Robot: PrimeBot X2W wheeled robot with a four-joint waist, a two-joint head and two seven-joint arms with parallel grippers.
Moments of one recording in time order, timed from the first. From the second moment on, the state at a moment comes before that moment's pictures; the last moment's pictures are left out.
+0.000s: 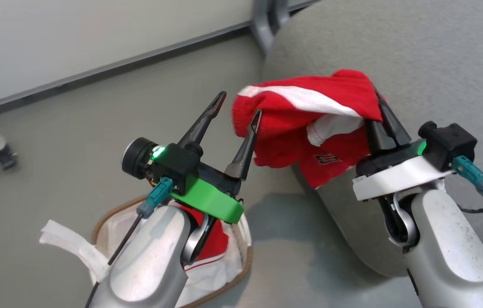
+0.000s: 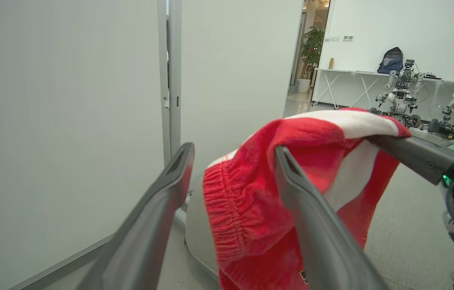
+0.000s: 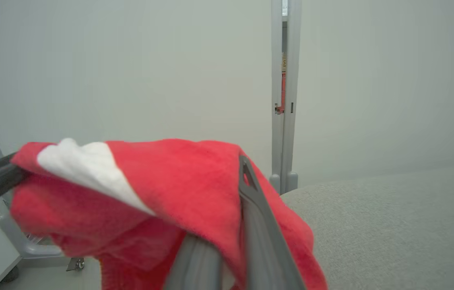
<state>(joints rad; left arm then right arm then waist) -0.50 0.05 -0.53 0.25 -0.30 -0.11 -0.26 -0.43 -0.08 0.18 0.16 0.29 0.13 -0.26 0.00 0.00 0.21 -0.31</state>
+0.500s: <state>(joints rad) -0.55 0.05 -0.57 0.33 -0.28 -0.12 -0.26 -0.36 -0.06 0.07 0.15 0.31 0.13 -0.26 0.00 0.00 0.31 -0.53</state>
